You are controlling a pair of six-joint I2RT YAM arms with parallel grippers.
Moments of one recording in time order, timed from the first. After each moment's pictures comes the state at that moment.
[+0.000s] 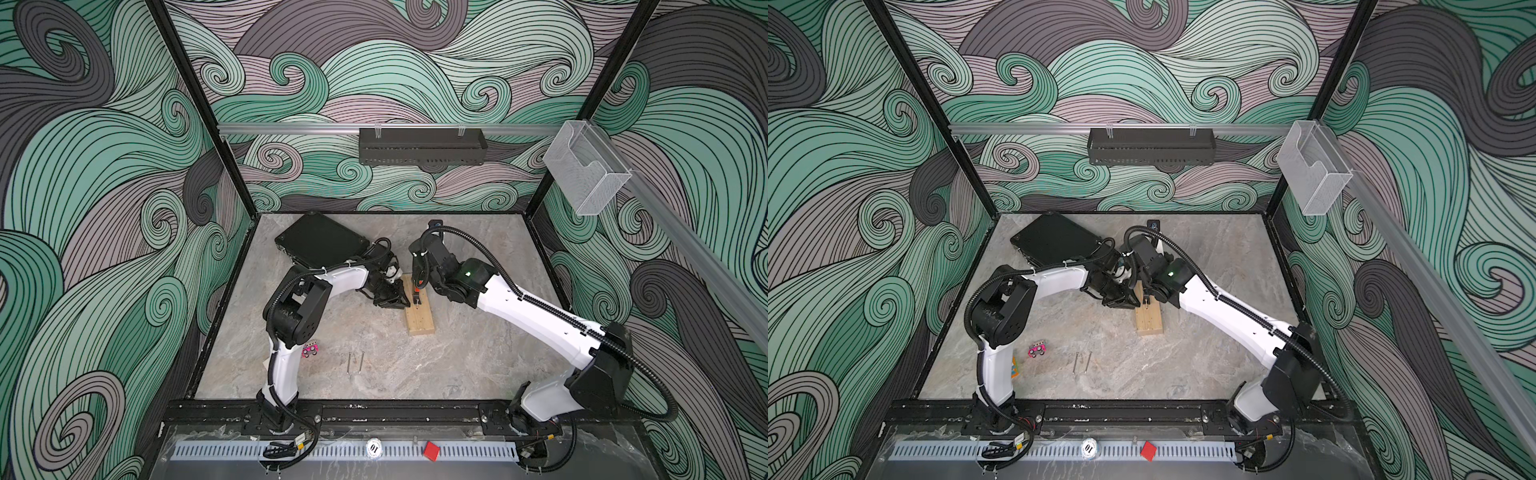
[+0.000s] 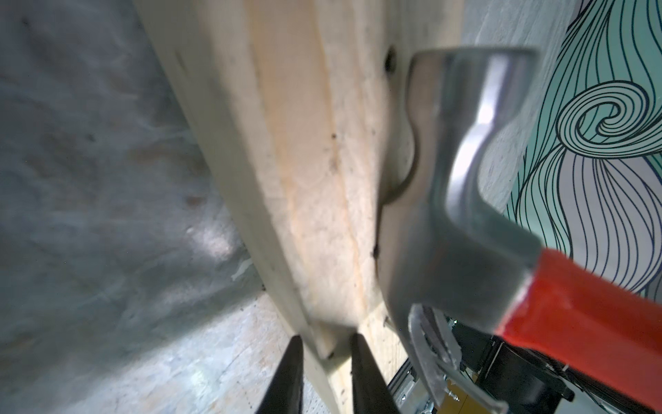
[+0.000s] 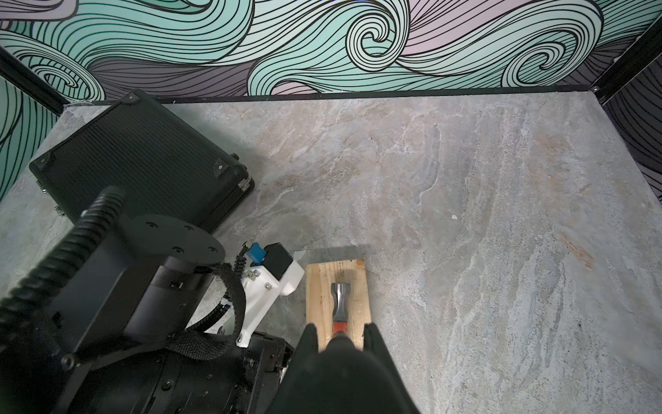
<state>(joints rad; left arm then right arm) -0.59 2.03 1.34 -0.50 0.63 -0.56 0.83 1.52 1.38 -0.67 0.57 0.55</state>
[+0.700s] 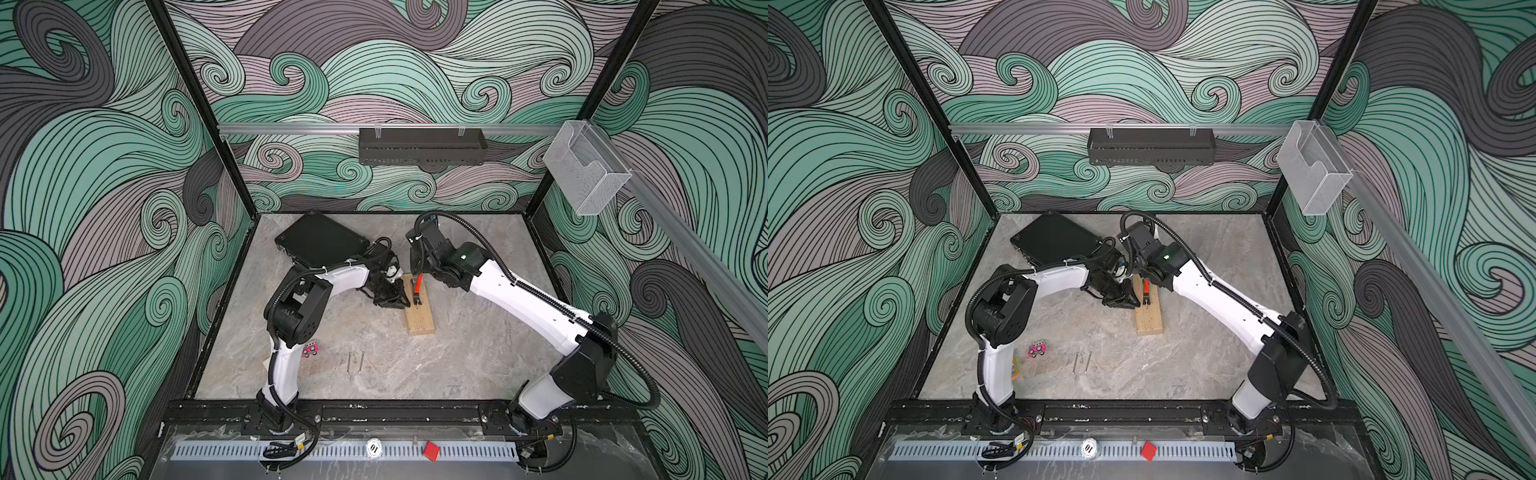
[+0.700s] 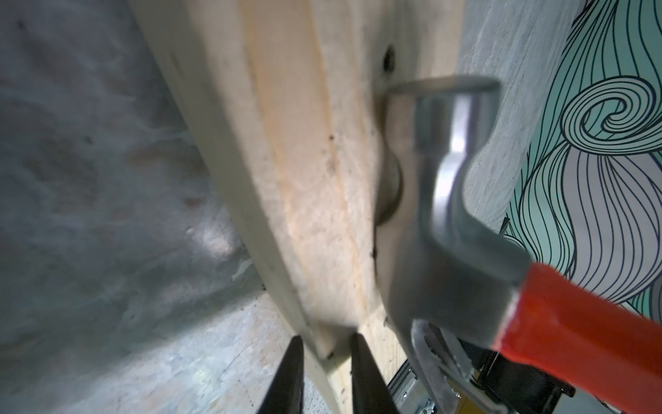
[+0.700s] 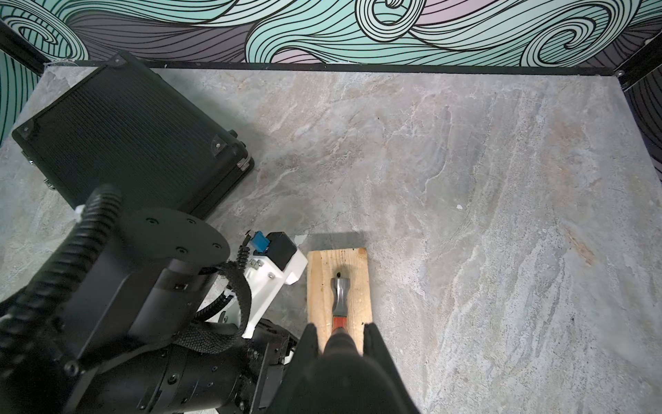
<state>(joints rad) -0.59 2.04 1.36 -0.53 0.63 -0.55 0.78 1.62 1.56 -0.83 0.47 0.53</state>
